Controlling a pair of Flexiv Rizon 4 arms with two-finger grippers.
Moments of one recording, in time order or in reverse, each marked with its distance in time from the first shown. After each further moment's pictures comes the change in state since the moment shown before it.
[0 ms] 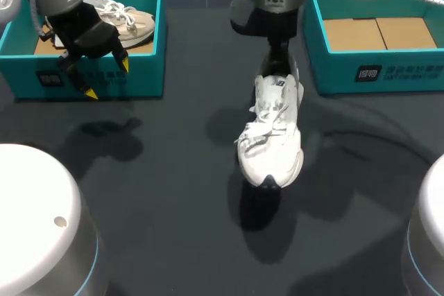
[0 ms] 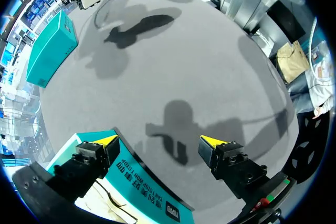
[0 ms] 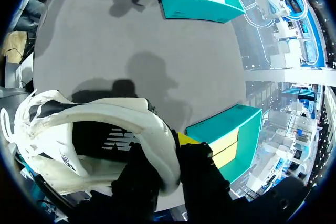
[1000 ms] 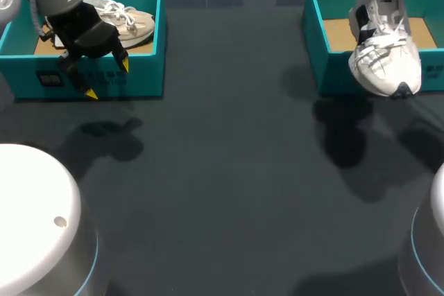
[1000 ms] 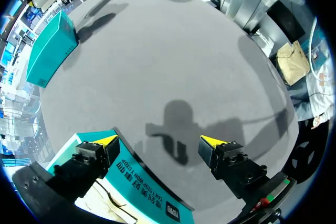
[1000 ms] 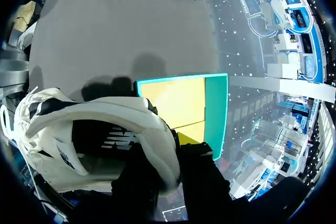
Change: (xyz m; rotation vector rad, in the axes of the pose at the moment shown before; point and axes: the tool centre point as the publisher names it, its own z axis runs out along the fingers) left arm 0.000 0.000 0.000 0.000 0.000 0.000; right arm -0.176 -0.153 -0.002 0.006 -0.044 -0.122
